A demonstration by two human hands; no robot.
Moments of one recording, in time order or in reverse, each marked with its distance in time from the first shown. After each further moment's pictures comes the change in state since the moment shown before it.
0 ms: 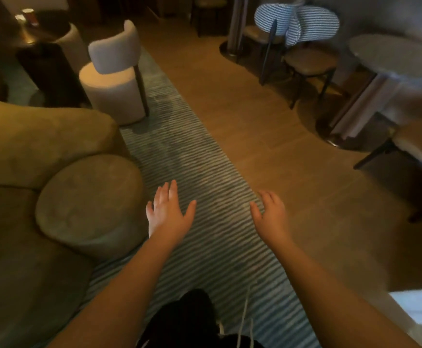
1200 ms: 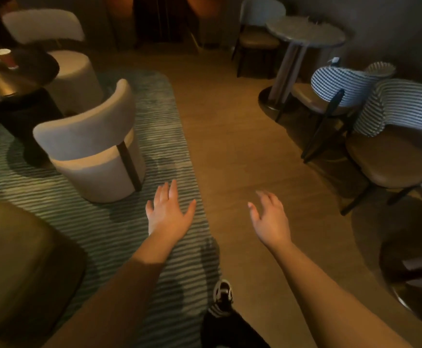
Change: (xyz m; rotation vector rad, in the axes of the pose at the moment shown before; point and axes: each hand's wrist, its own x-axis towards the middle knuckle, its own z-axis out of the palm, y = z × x) left_hand 0.944 0.184 0.016 -0.003 0.073 -0.257; right_hand 1.008 -0.042 0.061 -0.078 -0.131 -0.230
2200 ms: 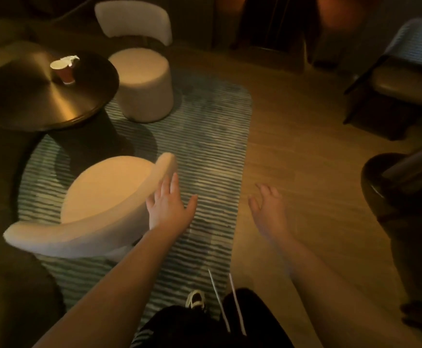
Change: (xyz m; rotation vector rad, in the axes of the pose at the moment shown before) left_hand 0.695 -0.076 -0.078 -0.095 0.209 -0.268; right_hand 0.768 -0.220 0.174 0.035 -0.311 -0.331
